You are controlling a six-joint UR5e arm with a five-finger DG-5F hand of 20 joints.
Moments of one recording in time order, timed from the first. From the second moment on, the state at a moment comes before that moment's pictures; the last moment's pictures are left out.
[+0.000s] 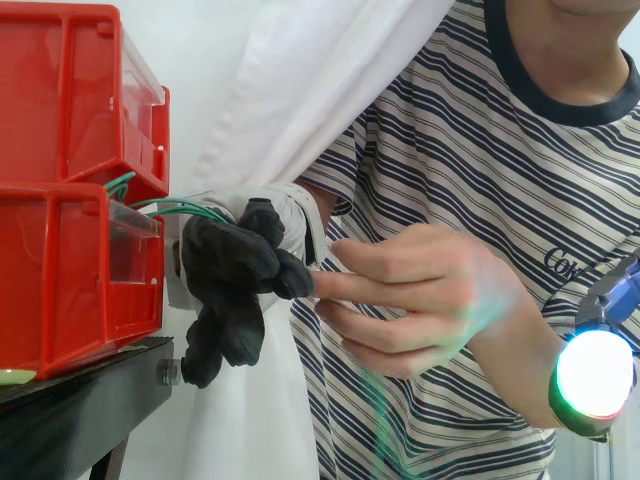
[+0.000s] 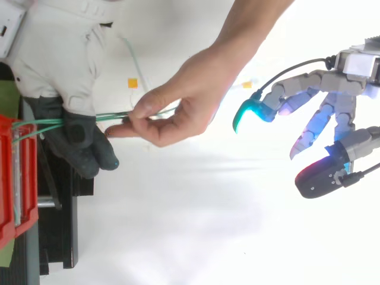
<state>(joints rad) 0.10 -1.91 -1.64 -2.97 -1.41 -0.35</state>
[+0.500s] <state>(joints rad) 0.10 -1.91 -1.64 -2.97 -1.41 -0.35</state>
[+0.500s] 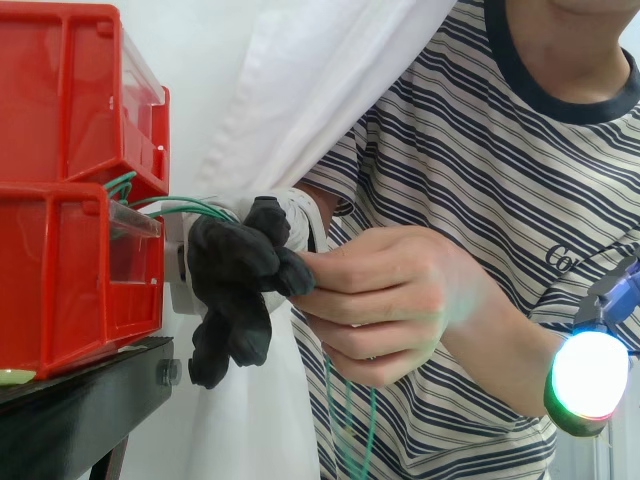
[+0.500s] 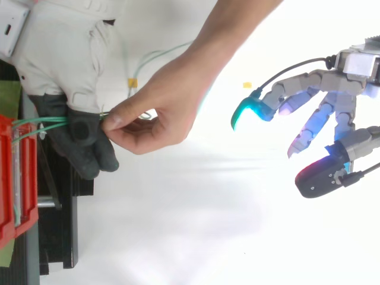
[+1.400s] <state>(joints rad) 0.10 -1.91 -1.64 -2.97 -1.41 -0.35</state>
